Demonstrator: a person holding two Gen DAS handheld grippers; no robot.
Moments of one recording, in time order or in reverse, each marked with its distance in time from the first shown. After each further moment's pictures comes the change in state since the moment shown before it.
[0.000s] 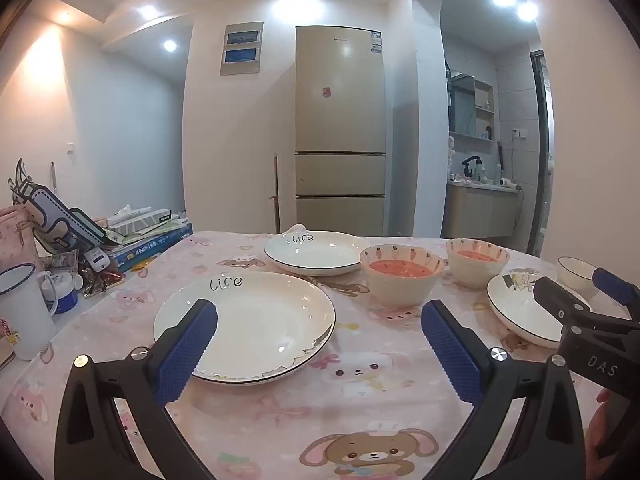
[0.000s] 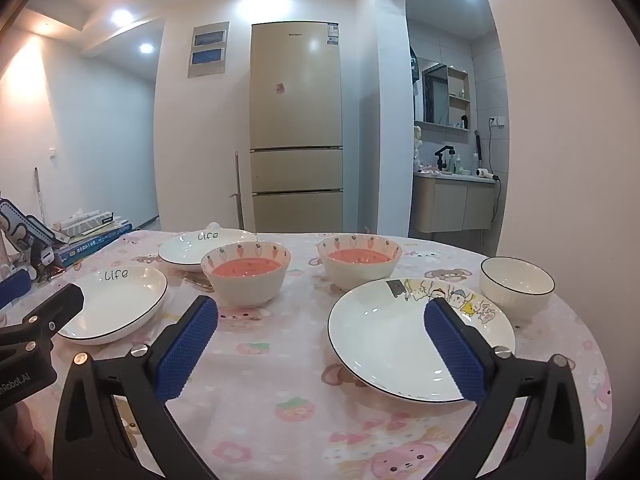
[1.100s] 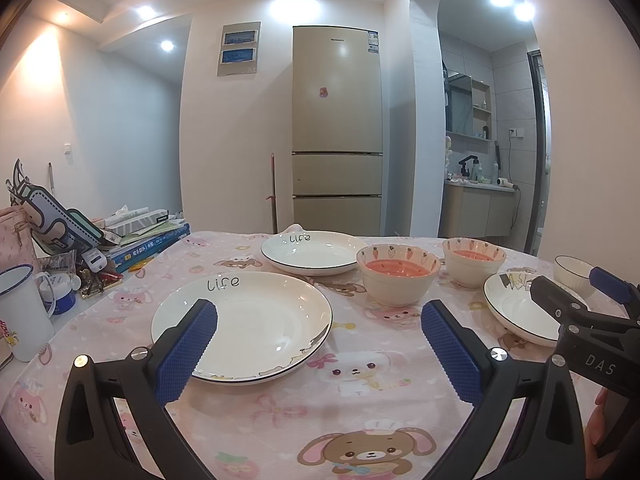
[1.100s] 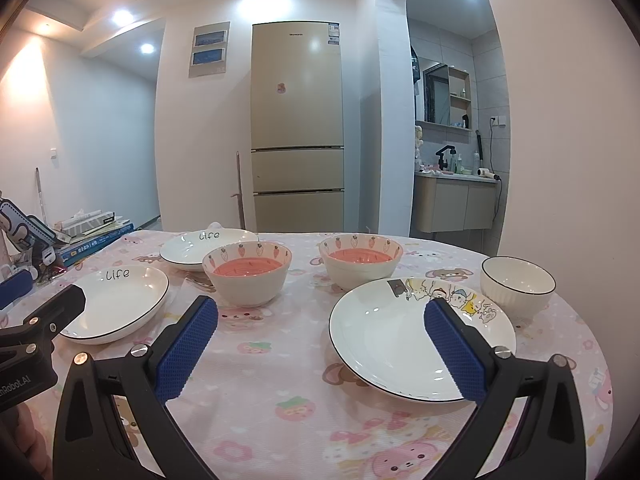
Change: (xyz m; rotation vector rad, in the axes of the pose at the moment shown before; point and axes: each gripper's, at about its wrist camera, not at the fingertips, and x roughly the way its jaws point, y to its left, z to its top) left arm 0.004 -0.004 0.001 0.007 -0.004 -0.007; right arm 0.001 0.000 -0.001 0.001 -0.002 0.005
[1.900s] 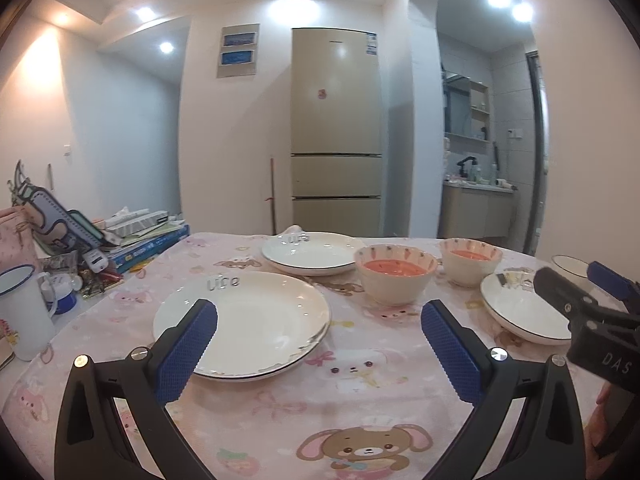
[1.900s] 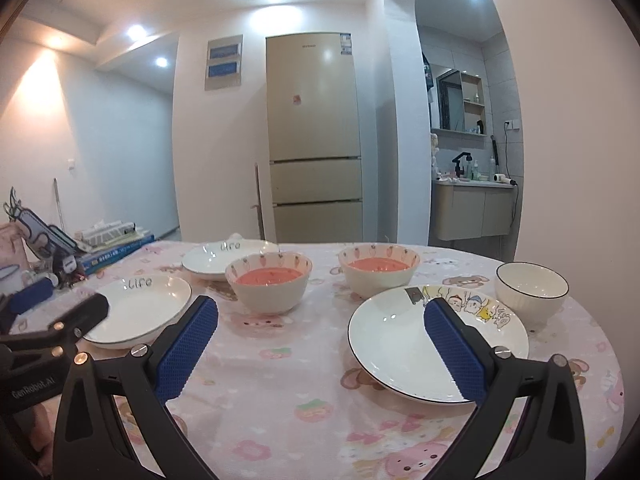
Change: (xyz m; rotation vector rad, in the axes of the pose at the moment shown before) left arm -0.014 0.001 -0.001 0.007 -0.005 -0.013; right arm -0.014 -0.003 0.001 0.025 -0.050 0.086
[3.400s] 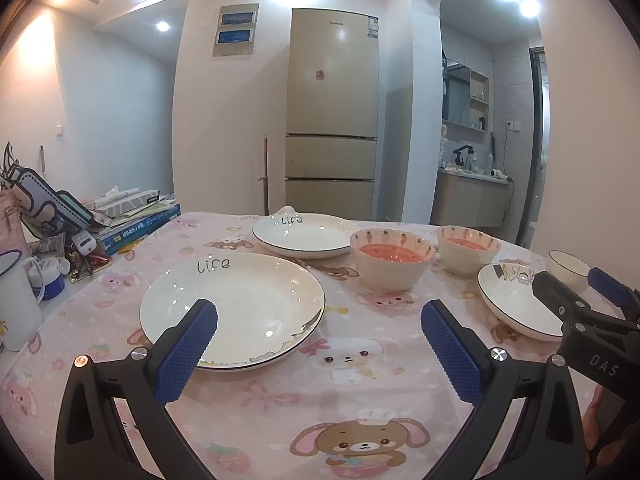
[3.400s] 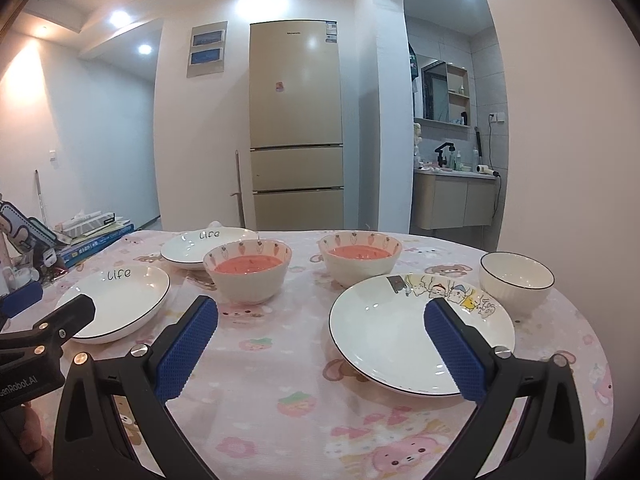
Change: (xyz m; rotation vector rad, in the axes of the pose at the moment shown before) left arm 0.014 0.005 -0.006 -0.030 0.059 -0.024; right arm 0.009 0.000 -0.002 -0.010 0.058 -0.090
